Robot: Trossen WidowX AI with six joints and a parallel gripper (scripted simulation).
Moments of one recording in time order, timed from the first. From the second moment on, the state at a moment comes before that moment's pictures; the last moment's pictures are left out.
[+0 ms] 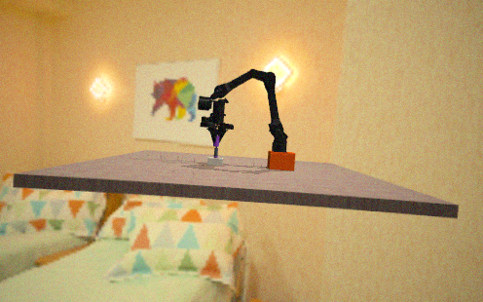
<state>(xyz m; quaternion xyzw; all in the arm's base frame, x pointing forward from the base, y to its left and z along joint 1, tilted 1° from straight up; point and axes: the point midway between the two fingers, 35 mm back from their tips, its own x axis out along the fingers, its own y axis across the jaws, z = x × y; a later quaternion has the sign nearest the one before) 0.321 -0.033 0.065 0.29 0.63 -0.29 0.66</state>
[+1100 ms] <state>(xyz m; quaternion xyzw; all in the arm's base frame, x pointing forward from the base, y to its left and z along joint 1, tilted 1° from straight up) 0.320 -0.033 0.023 0.29 0.63 -0.29 0.65</state>
